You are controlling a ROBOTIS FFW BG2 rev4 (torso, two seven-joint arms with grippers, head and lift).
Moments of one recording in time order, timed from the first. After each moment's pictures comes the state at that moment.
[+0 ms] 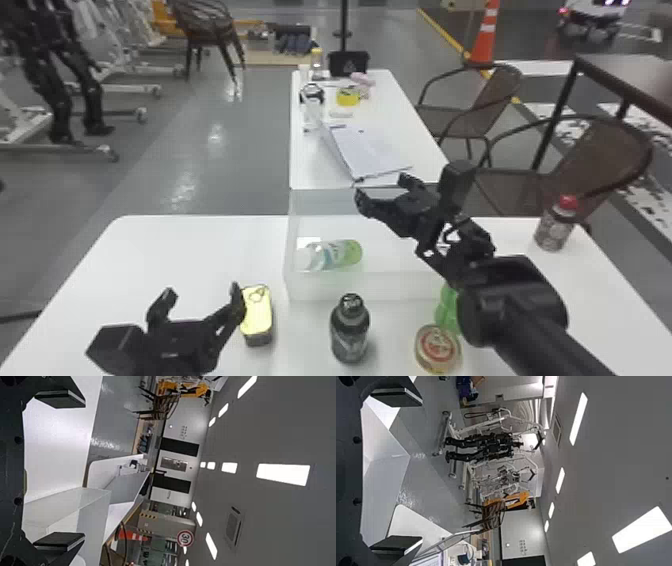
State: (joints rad) left arm 0.27 0.00 -0.01 -1.66 0.20 -0.29 -0.07; right arm -0.60 -0.13 0.49 -0.83 -0.53 -0.29 0.42
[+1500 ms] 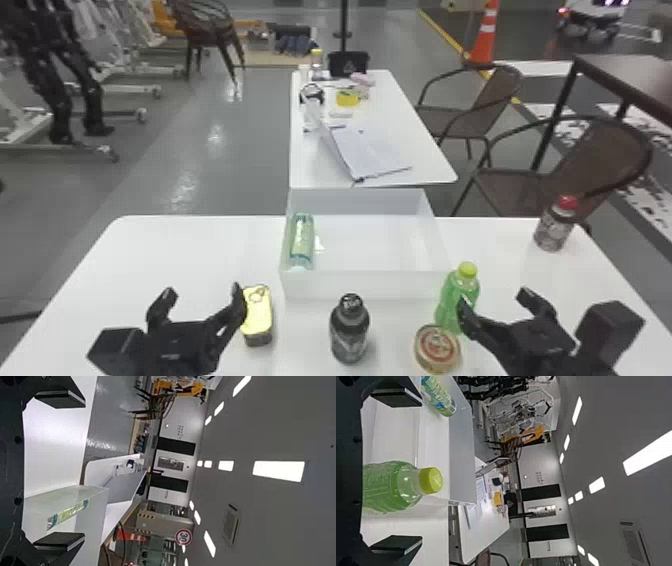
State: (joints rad) left arm 0.28 0.00 -0.01 -1.67 0.18 -0.30 -0.06; right arm 0.30 -0.18 0.01 -1.83 -0.30 0.03 0.24
